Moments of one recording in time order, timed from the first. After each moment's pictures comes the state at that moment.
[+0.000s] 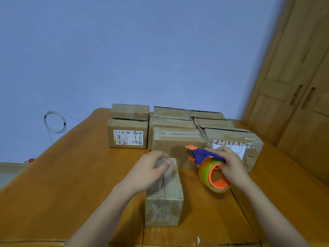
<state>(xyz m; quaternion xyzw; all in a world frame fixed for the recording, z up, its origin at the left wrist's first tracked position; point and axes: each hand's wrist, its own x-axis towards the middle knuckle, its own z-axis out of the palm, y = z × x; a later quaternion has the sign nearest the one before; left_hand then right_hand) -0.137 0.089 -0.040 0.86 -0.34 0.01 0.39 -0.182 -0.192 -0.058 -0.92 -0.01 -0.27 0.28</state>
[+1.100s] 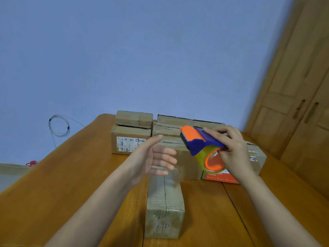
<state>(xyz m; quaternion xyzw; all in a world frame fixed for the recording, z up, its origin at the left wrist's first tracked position) -0.139 0.100 0.018 0.60 -0.21 -0.25 0.73 -0.174 -0.155 0.018 -0.86 -0.13 -0.48 0.13</state>
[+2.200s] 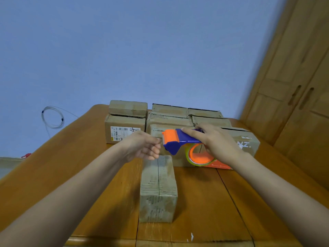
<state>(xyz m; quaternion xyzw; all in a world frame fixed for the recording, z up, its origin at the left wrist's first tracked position) -0.097 0.092 0.007 0.73 -0.17 -0.25 0.62 -0.158 -0.167 0.011 -0.92 -0.20 -0.32 -0.13</state>
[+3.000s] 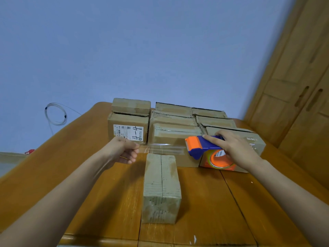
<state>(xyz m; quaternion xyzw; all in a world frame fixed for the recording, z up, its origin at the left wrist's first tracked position) -0.067 0.143 -0.036 0.76 -0.11 -0.18 0.62 -0.155 -0.231 -0.018 -0.93 -0.19 -0.27 -0.14</state>
